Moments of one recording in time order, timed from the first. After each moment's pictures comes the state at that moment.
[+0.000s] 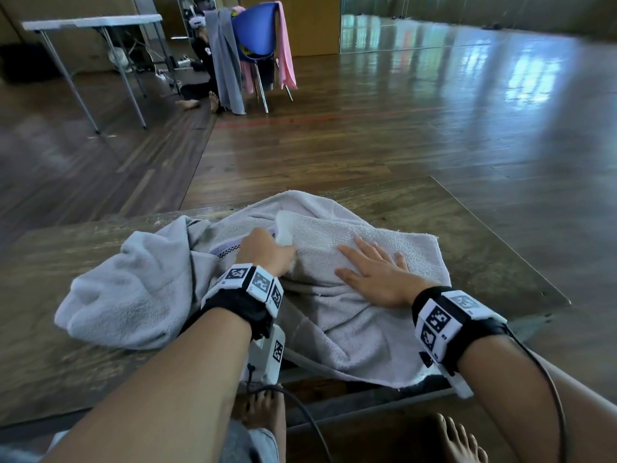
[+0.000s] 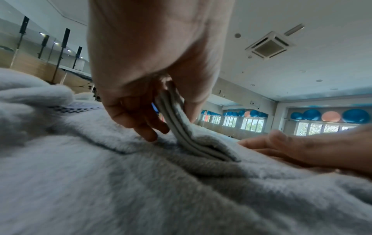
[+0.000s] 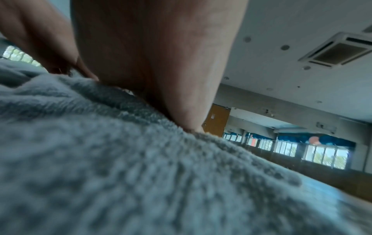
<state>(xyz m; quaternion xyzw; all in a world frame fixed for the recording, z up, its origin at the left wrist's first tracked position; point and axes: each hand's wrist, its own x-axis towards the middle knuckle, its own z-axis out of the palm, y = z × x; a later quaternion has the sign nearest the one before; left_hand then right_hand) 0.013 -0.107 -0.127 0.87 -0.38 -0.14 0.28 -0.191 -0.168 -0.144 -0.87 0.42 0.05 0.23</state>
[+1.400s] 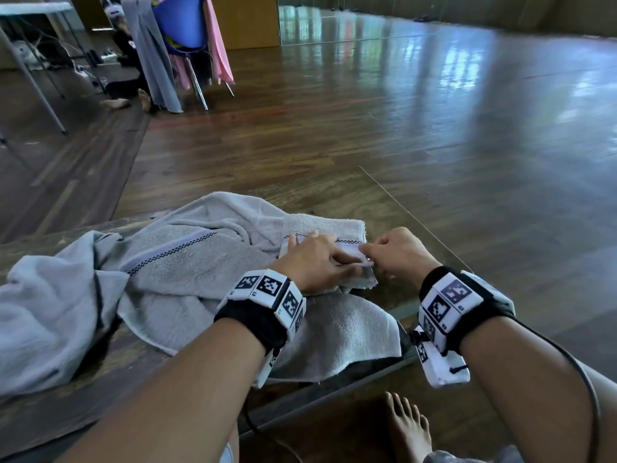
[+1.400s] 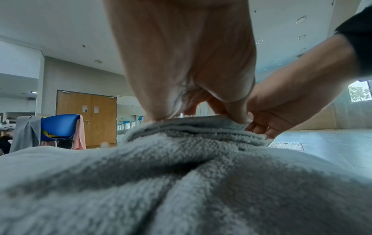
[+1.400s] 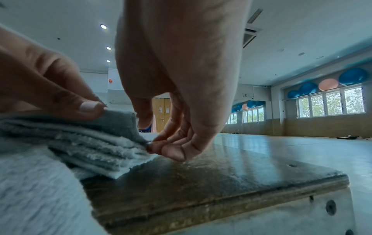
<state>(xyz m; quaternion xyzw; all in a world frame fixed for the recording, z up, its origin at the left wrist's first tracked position) -0.143 -0.151 -0.117 0.63 -0.74 -0.22 0.08 -0.309 -0.208 -0.131 -0.63 0.66 -0.20 0.36</state>
